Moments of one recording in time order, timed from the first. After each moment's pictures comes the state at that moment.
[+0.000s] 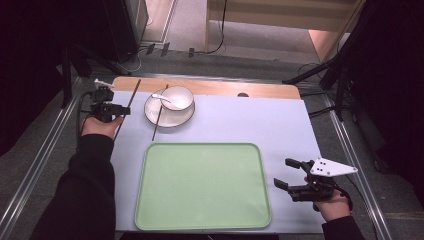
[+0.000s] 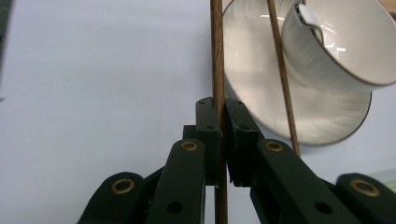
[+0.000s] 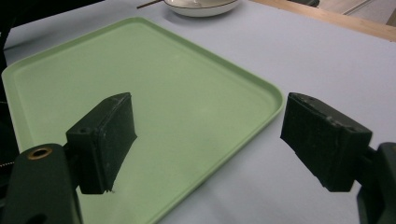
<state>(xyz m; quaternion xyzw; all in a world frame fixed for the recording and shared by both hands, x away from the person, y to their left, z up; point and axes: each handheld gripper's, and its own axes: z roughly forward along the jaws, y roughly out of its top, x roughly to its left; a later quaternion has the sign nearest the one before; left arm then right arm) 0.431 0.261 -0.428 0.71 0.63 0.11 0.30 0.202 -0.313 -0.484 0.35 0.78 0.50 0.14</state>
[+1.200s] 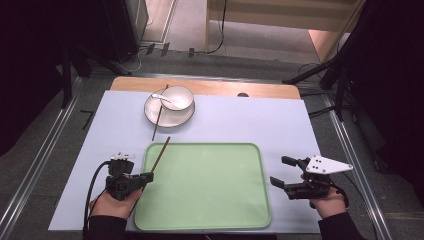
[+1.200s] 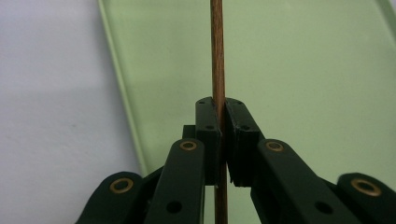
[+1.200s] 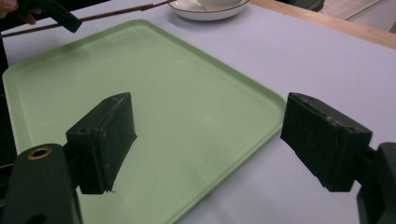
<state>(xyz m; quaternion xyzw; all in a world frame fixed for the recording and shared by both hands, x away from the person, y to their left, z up) 0.245 0.195 -0.476 0.75 0.58 0.02 0.31 0.208 -0.304 -0.481 0.34 0.78 0.50 0.14</state>
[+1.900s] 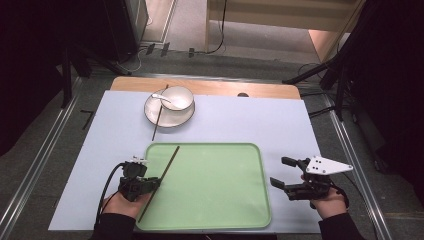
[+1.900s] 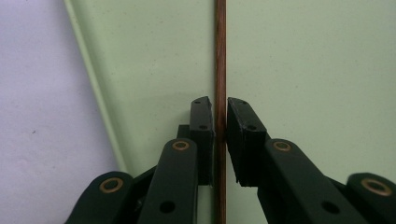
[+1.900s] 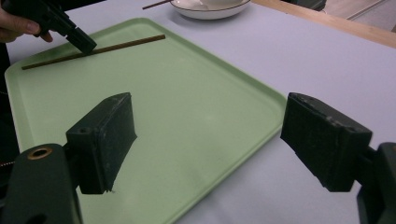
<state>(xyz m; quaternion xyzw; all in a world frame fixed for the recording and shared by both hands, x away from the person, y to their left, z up) 0.254 0.180 -0.501 0.78 0.56 0.02 0.27 0.207 -0.304 -0.481 0.34 0.78 0.50 0.14</state>
